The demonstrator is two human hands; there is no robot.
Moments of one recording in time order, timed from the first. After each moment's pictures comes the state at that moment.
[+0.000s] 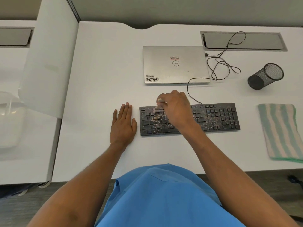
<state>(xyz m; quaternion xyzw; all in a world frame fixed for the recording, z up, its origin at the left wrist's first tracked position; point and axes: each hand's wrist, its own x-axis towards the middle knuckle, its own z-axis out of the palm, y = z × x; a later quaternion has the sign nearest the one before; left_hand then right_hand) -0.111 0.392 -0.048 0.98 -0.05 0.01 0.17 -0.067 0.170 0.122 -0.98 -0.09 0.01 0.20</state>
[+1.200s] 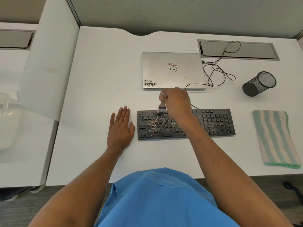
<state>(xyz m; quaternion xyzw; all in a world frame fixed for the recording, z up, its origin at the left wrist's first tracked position) -0.111 0.391 -0.047 0.99 -0.04 0.01 0.16 -0.040 0.165 0.135 -0.97 -0.04 0.05 0.22</state>
